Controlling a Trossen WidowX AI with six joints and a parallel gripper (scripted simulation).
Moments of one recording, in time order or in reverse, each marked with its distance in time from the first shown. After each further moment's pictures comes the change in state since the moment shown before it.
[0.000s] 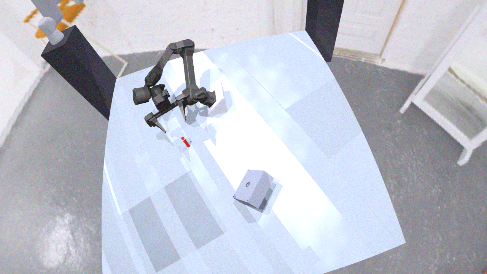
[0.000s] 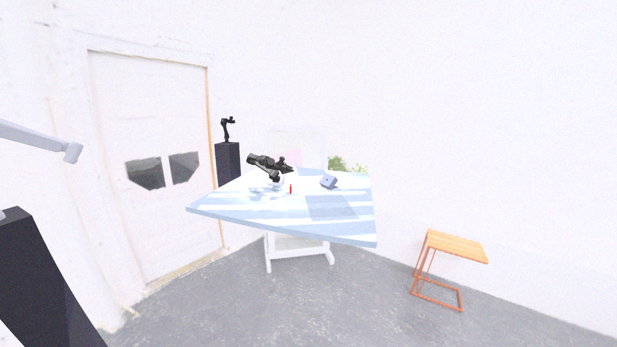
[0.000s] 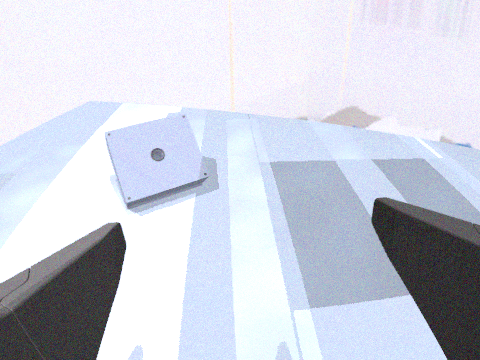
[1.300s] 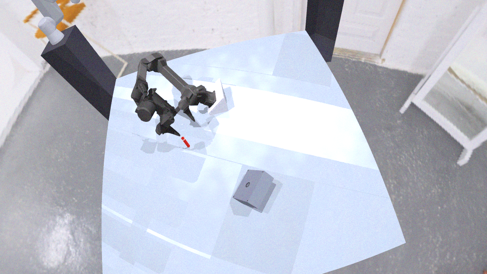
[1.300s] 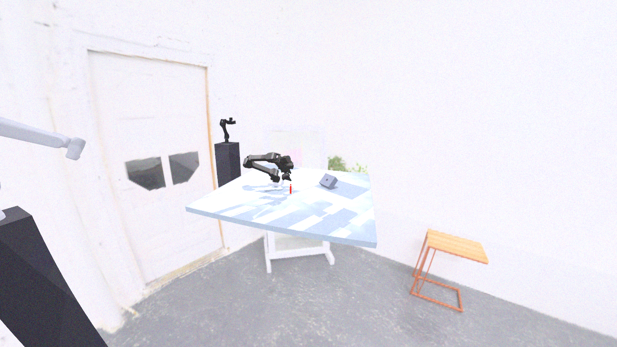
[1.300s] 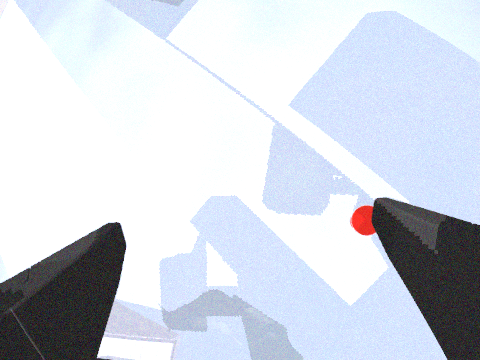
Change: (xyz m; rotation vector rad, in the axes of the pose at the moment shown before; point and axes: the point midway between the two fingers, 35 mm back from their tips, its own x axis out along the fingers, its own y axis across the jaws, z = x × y) arm 0.010 0.026 -0.054 0.403 0.783 0.204
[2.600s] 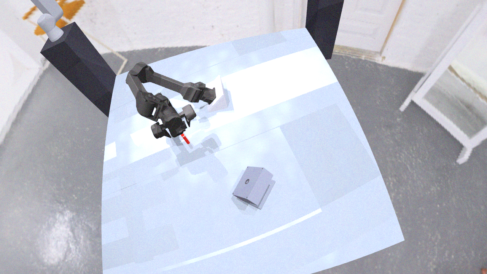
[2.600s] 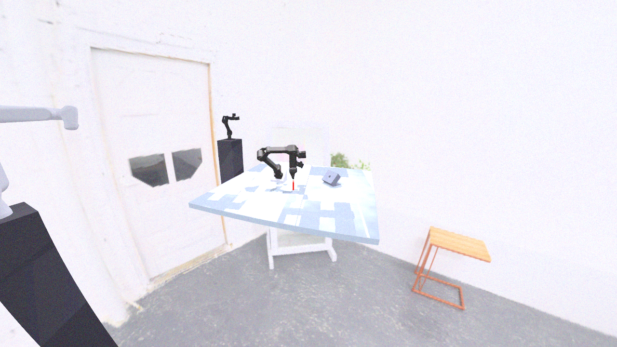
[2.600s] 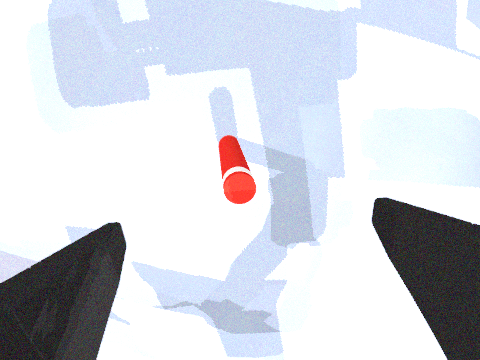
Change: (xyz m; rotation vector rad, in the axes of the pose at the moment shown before) arm 0.008 -0.031 0.011 -0.116 0.536 -0.406
